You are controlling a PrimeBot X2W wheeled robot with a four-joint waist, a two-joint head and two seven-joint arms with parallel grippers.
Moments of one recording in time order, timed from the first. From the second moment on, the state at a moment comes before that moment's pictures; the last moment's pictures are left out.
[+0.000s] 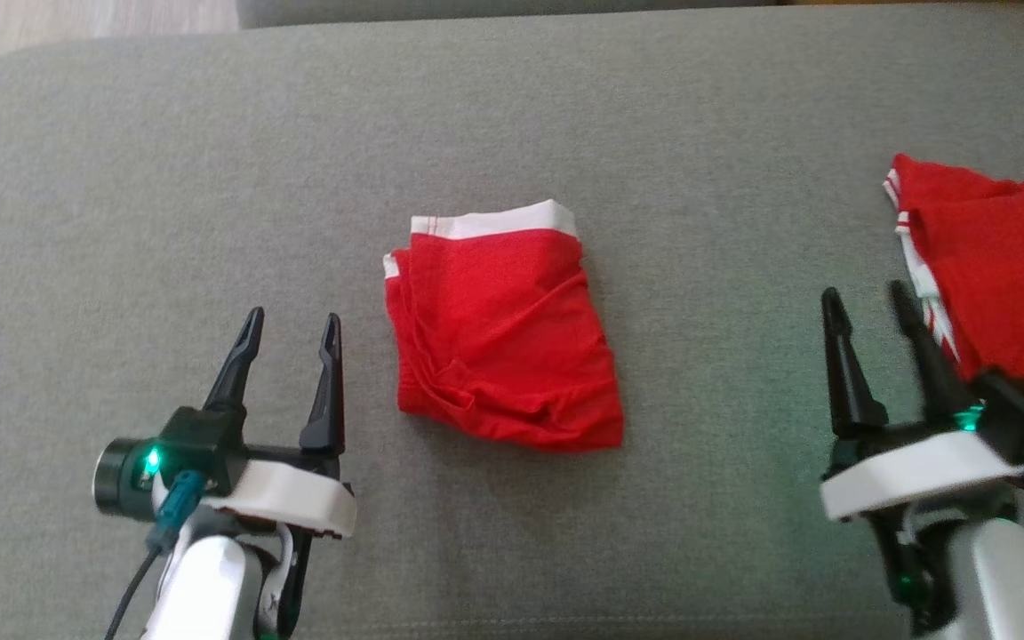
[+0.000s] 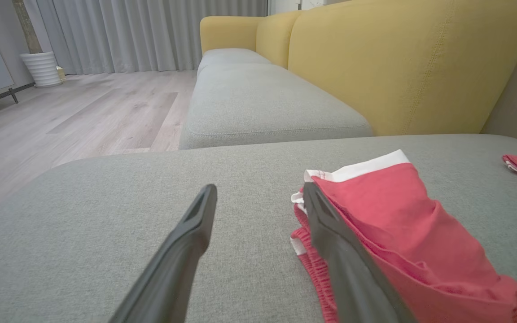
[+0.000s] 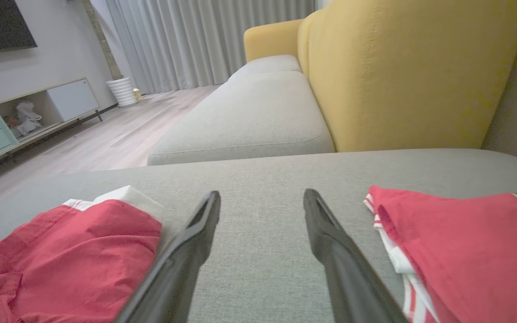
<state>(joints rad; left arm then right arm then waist) -0.11 0.09 -0.24 0.15 -0.12 0.07 -0.26 -0.04 -0.07 0.03 -0.03 0.20 0.12 0.00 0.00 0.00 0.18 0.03</state>
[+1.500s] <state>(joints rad) -0.17 0.06 -0.25 0.15 -0.13 0.07 -0.26 -0.52 -0.10 1.05 0.52 0.77 0.12 -0.08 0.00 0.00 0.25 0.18</state>
